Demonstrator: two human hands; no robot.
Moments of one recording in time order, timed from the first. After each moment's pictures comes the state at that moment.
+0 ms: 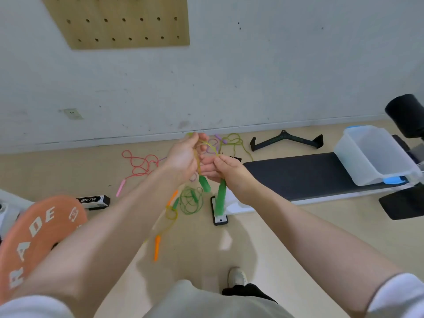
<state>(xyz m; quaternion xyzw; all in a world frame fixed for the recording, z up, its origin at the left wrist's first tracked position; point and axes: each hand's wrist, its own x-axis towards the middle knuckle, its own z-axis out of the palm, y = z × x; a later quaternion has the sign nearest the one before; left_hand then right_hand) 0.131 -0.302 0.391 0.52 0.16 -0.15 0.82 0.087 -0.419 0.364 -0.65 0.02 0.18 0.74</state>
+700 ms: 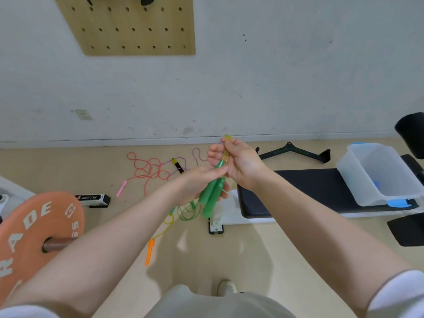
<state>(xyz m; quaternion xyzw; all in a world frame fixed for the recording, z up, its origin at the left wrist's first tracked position) 0.100 -0.355 0.382 0.68 0.00 -0.36 0.64 0.125 -0.480 0.399 -0.42 0.11 0.19 0.88</state>
